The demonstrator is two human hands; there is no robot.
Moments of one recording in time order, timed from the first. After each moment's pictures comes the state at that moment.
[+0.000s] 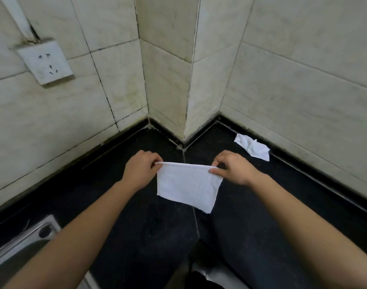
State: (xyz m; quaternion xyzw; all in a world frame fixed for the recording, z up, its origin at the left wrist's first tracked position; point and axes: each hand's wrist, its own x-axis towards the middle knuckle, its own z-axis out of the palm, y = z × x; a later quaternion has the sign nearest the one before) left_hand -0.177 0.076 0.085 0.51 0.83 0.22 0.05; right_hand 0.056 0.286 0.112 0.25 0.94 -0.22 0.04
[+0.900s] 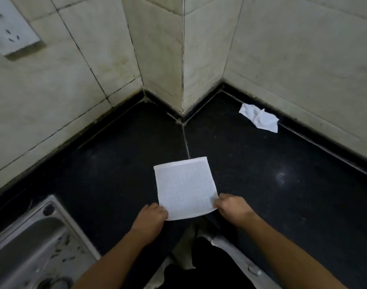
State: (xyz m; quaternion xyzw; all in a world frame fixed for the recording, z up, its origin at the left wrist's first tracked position) left_hand -0.071 -0.019 -0.065 0.63 0.76 -0.05 0.13; right_hand 0.145 0.208 -0.050 0.21 0.95 -0.13 0.22
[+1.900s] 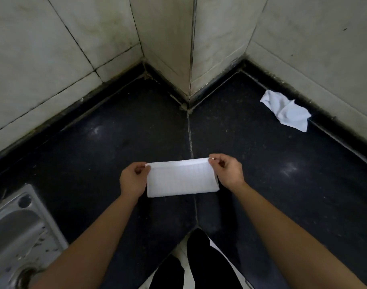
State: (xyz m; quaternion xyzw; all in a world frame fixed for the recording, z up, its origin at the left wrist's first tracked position) left_hand -0.143 0.074 -0.085 0.03 0.88 0.39 0.25; right_hand 0.045 0.287 -0.091 0.49 0.72 -0.49 -0.07
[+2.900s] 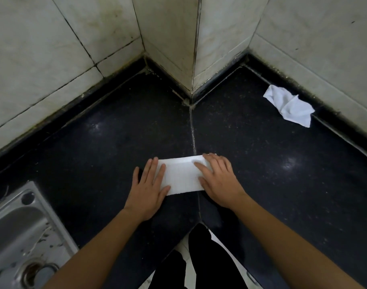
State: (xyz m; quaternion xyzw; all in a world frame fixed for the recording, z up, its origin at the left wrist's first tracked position) left_hand -0.113 0.035 -0.105 0.51 0.85 -0.03 0.13; right_hand 0.059 0.247 -0.090 0.16 0.98 -0.07 0.04
